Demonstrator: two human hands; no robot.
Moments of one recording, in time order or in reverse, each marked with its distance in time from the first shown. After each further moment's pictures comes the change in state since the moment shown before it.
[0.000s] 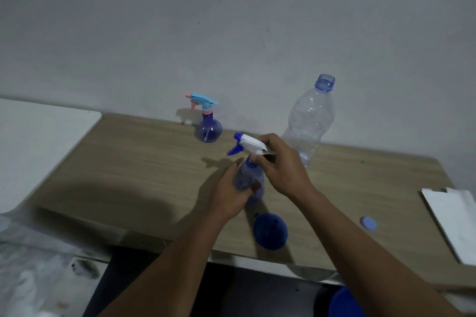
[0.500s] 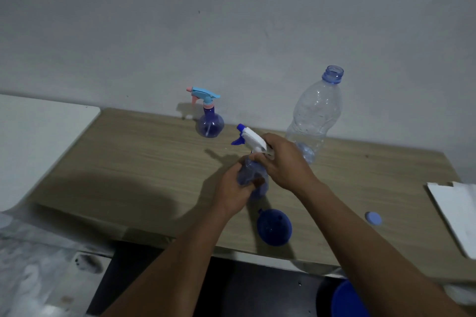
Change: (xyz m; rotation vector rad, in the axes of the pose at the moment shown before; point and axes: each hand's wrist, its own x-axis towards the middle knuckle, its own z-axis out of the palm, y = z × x) left_hand 0.005 -0.002 -0.001 0.027 -0.023 -0.019; right_hand 0.013 0.013 0.006 -0.206 -0.088 -0.072
